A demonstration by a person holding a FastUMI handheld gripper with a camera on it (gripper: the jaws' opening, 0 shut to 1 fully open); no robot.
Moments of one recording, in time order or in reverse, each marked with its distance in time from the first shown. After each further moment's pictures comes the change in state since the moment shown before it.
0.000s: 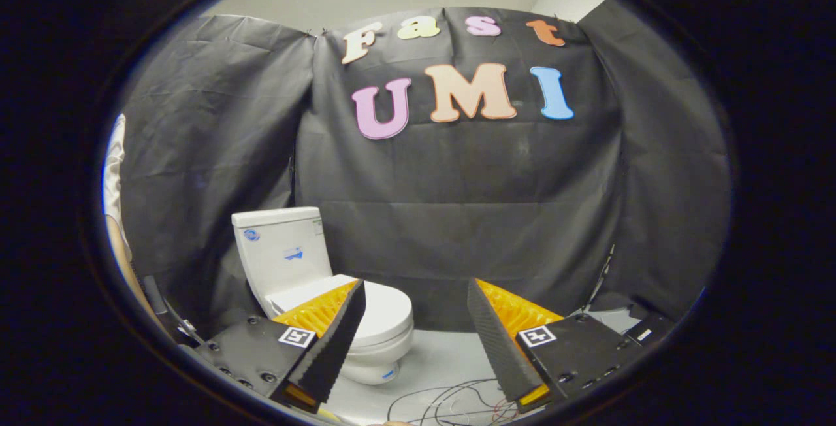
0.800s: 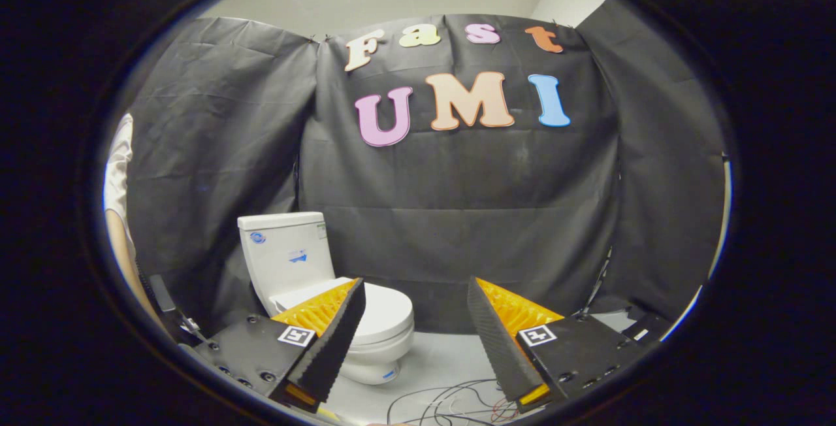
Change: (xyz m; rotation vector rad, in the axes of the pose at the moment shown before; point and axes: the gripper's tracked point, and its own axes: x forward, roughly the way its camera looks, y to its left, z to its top) arm -0.032 -0.005 0.010 0.003 -0.058 -0.008
